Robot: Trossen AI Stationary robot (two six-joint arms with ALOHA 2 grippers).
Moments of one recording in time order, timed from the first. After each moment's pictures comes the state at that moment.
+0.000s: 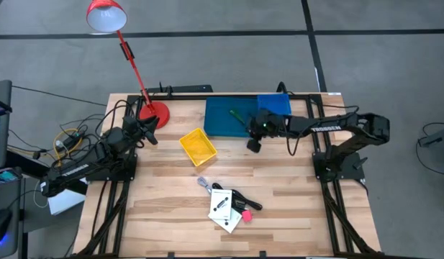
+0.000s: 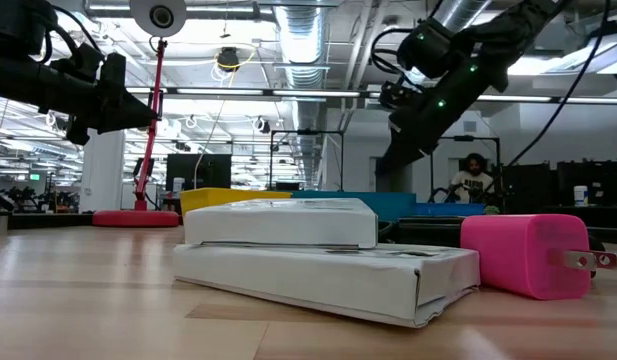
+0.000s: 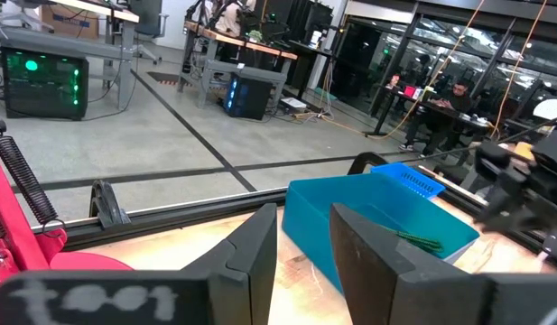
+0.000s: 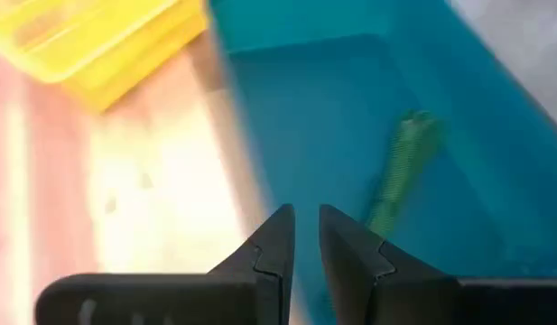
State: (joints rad) left arm 0.46 0.01 0.06 -0.10 -0.37 -0.34; right arm -0.28 1.46 0.76 -0.08 0.11 -0.08
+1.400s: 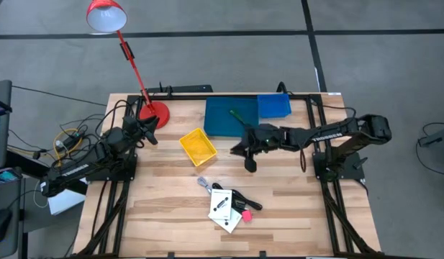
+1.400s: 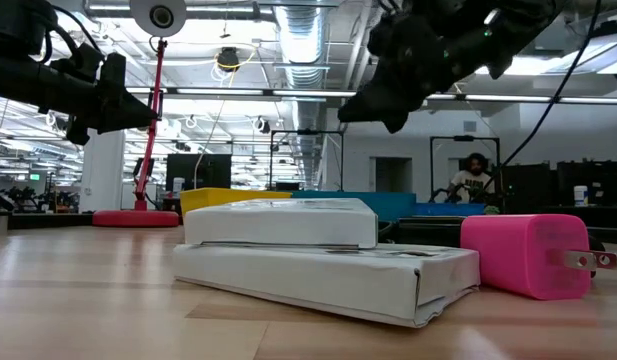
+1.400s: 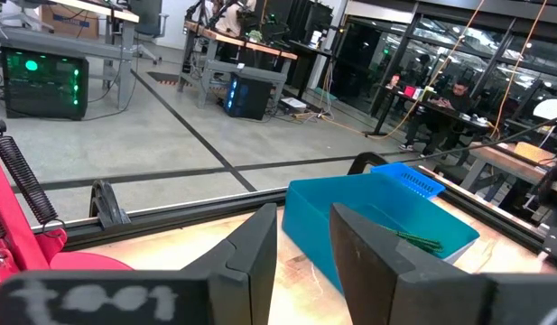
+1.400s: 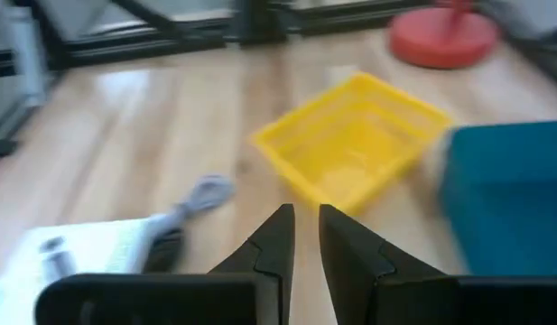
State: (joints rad) left arm 0.46 0.01 0.06 -0.10 -0.37 -0.34; right arm -0.06 1.46 0.76 0.22 -0.12 0.04
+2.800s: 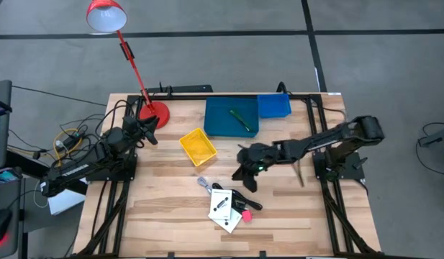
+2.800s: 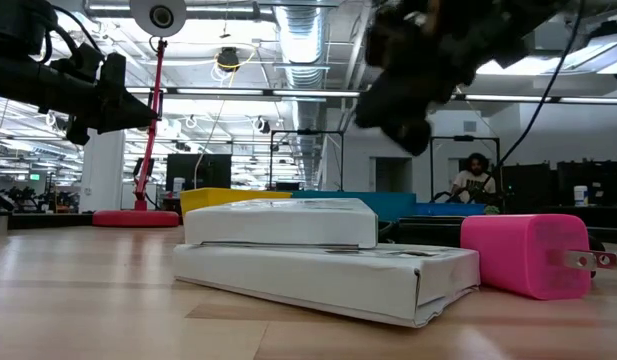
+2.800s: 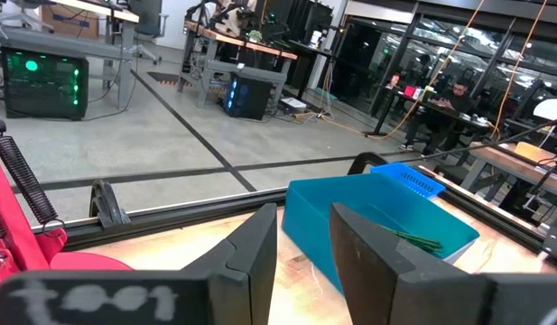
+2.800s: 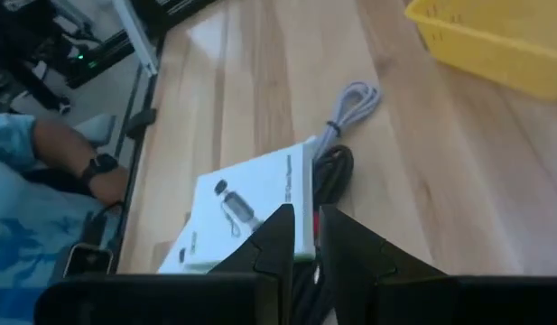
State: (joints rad) left arm 0.46 0.01 0.06 -0.10 -0.37 -0.34; right arm 0.11 1.57 0.82 0.11 -0.22 0.45
